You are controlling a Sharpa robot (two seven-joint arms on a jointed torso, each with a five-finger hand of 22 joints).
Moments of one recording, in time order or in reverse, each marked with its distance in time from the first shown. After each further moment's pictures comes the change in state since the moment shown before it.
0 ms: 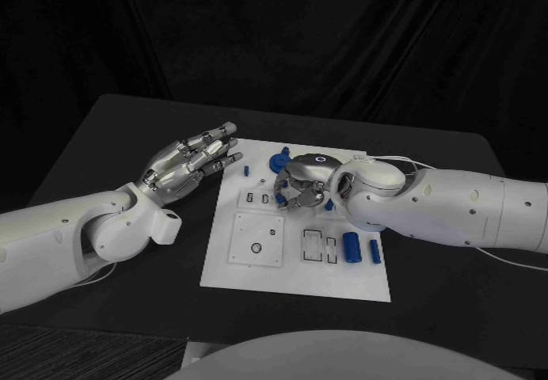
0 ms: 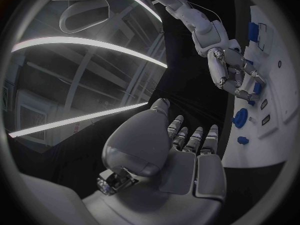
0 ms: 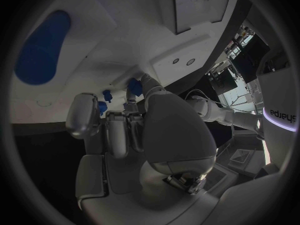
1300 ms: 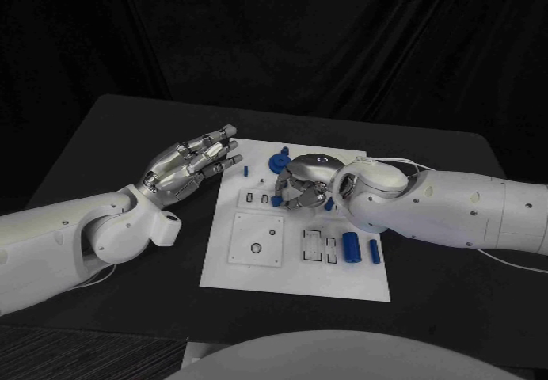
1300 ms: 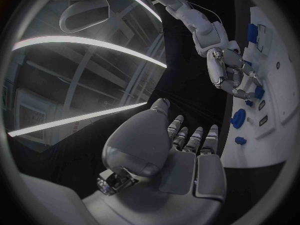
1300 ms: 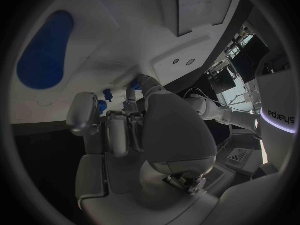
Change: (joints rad) left arm -0.006 0.000 0.000 -0.002 0.000 0.006 -0.004; left_hand 0.000 0.000 0.000 0.000 0.000 0.000 0.000 0.000 0.000 0.000 0.000 0.000 0.000 0.000 0.000 0.000 0.000 0.000 0.000 0.000 0.000 0.000; right arm -0.008 -0.011 -0.002 -0.004 0.000 -0.039 0.035; right_hand 0.000 0.000 0.011 -0.053 0.208 0.061 -0.033 0.048 0.012 0.007 -0.018 0.000 0.000 -0.008 -0.013 0.000 0.000 0.000 -0.008 -0.009 -0.012 0.000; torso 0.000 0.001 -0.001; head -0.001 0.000
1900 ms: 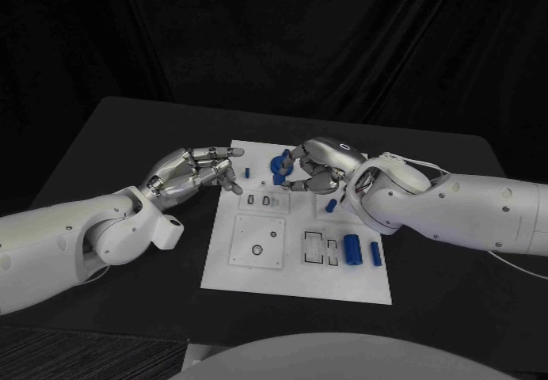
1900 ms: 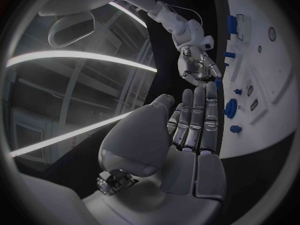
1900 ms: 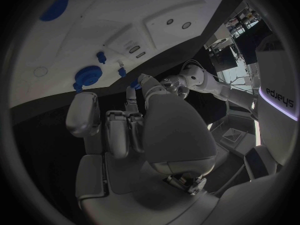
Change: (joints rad) left arm -0.001 -0.004 0.000 -0.006 -0.122 -0.097 -0.036; left_hand 0.024 -0.118 0.185 -0.043 0.034 0.289 0.052 0.070 0.023 0.668 0.095 0.866 0.453 0.641 -0.074 1.068 0.415 0.024 0.710 -0.078 0.575 0.292; right arm 0.024 -0.083 0.001 0.084 0.165 -0.236 0.079; right_hand 0.000 0.000 0.000 0.000 0.000 0.009 0.001 0.000 0.000 0.000 0.000 0.000 0.000 0.001 -0.001 0.000 0.000 0.000 0.011 -0.003 0.000 0.000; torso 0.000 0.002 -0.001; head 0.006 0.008
